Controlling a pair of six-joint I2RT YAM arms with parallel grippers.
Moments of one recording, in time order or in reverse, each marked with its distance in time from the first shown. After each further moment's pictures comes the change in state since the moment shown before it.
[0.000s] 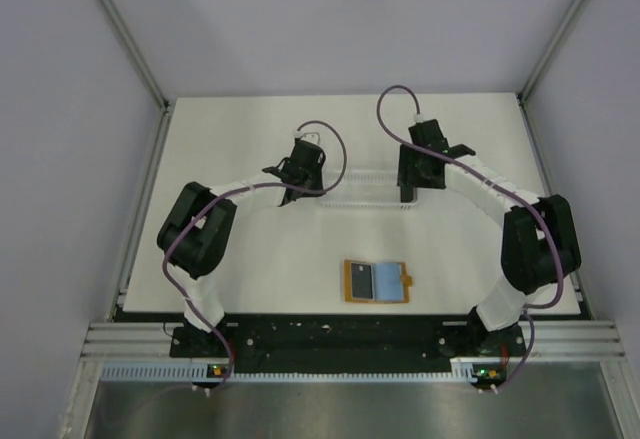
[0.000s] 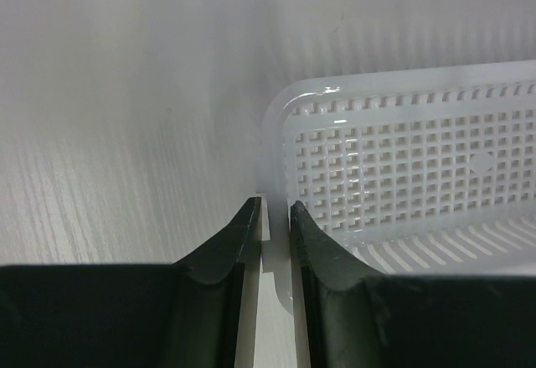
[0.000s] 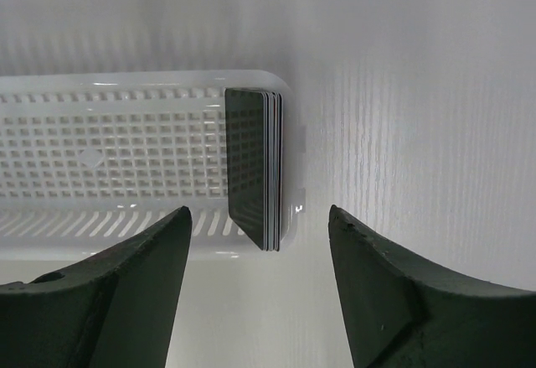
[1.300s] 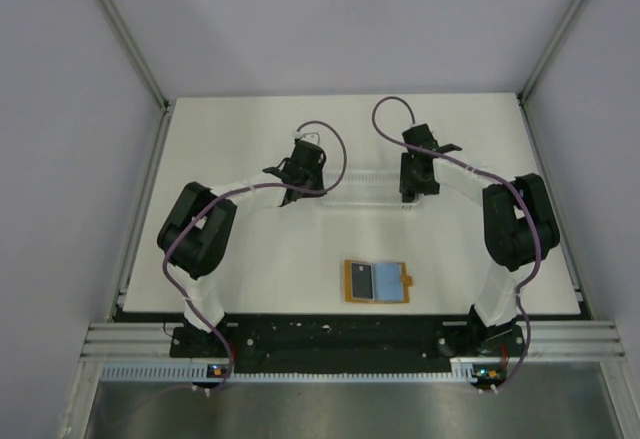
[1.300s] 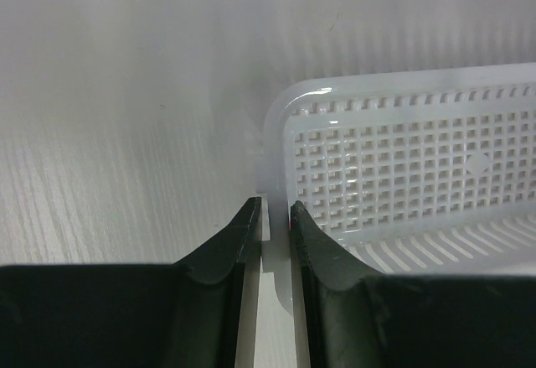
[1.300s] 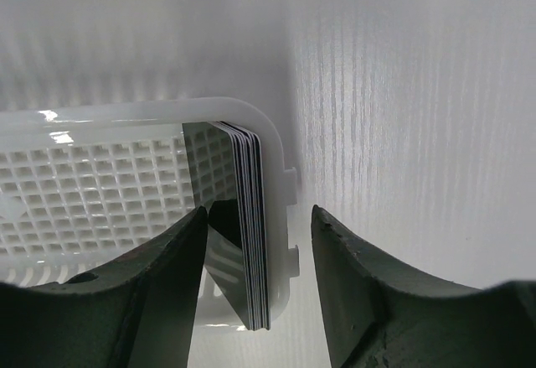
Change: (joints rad) left arm 0.001 0.000 0.000 0.000 0.003 -0.023; right arm -0.026 0.196 0.051 0.003 0.024 -0.001
